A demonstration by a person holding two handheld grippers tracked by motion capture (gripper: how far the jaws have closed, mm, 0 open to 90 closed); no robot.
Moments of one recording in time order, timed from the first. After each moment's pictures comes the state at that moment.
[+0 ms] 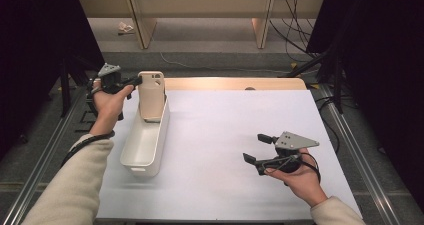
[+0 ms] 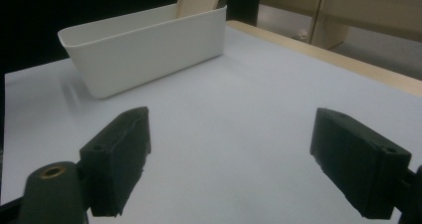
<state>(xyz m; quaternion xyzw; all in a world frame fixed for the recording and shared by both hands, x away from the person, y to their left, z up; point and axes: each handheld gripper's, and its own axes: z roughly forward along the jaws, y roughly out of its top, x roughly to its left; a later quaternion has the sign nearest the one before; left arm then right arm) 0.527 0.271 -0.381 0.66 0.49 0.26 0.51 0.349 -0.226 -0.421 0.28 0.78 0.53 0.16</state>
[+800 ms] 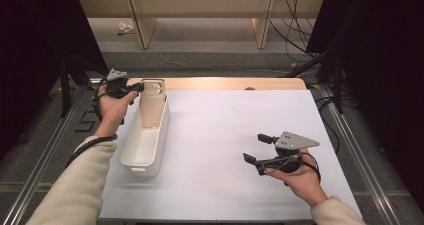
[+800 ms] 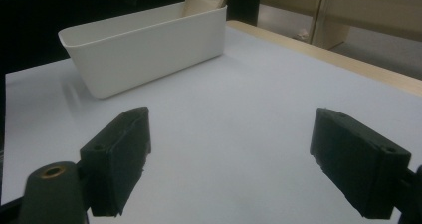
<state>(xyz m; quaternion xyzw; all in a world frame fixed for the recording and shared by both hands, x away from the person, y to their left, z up) 0.532 0.266 -0.401 0.68 0.50 0.26 0.46 0.349 -0.227 -0.421 0.28 0.78 0.54 0.16</state>
